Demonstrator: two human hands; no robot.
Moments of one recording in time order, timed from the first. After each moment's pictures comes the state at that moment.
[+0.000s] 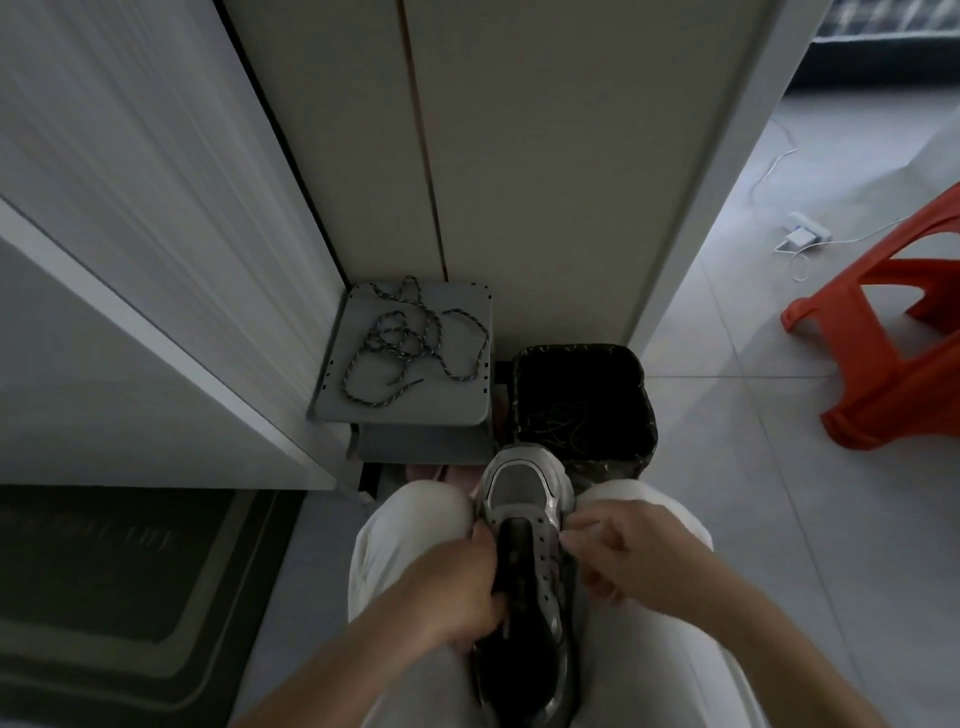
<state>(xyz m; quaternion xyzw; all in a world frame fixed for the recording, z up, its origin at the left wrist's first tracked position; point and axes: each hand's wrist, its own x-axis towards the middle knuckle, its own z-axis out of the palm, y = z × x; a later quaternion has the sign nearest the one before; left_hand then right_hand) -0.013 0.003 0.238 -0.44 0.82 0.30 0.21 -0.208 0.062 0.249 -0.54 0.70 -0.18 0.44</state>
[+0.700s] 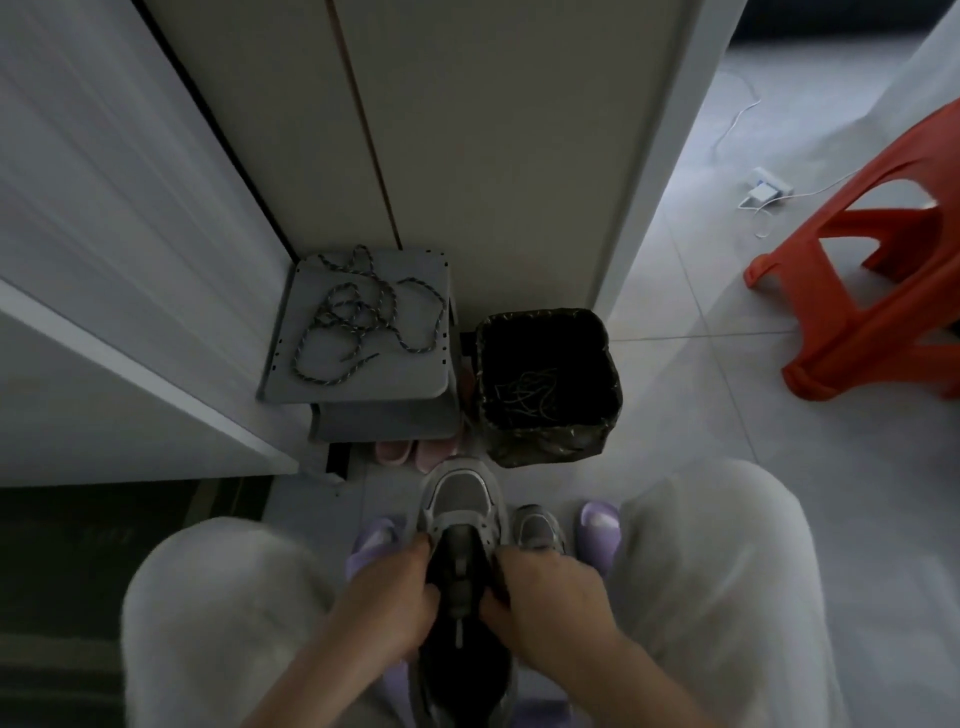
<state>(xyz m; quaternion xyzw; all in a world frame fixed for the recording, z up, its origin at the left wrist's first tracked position) 0.014 0.025 0.202 -0.55 0.77 0.30 0.16 -0.136 0.096 0.207 -0.62 0.74 -0.03 0.27</state>
